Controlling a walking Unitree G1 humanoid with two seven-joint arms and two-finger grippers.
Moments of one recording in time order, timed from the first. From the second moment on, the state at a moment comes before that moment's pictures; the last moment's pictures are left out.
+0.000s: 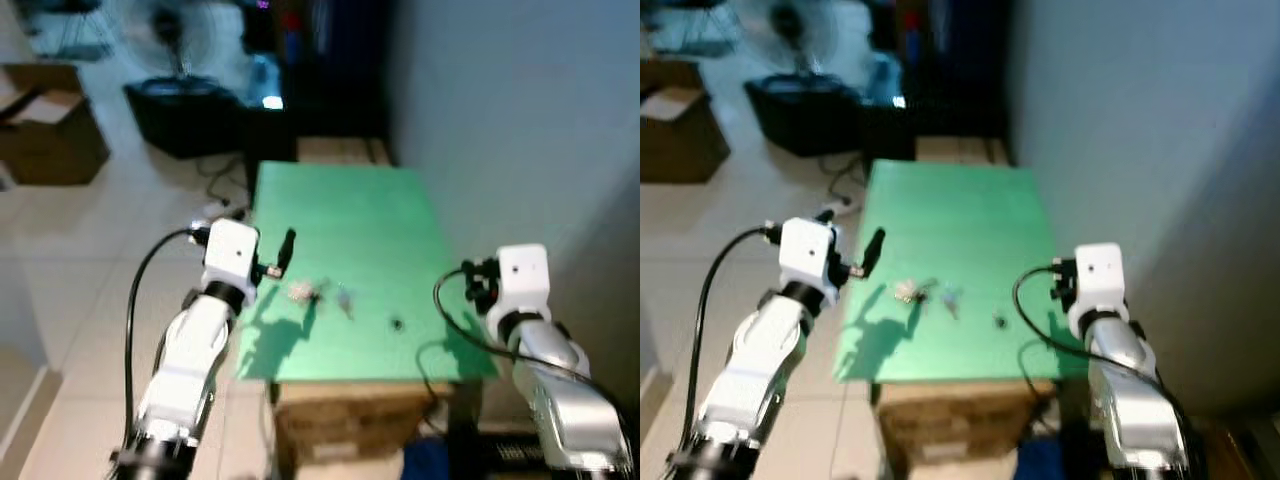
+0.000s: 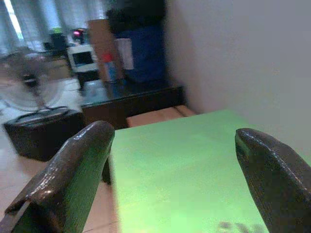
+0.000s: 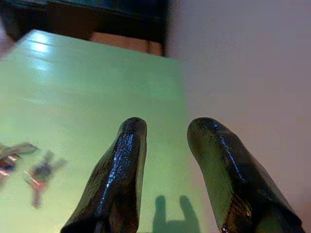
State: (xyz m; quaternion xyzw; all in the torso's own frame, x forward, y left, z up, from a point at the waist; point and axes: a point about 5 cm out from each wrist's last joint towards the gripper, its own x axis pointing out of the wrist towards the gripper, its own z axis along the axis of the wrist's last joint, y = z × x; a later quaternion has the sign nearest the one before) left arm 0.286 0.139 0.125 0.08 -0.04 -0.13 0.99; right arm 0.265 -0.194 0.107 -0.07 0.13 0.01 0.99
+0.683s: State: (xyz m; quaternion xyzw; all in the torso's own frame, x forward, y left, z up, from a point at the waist) left arm 0.286 0.144 0.125 0.09 -0.03 -0.16 0.98; right arm 0.275 -0.177 0.099 -0.07 0.16 0.07 0.98
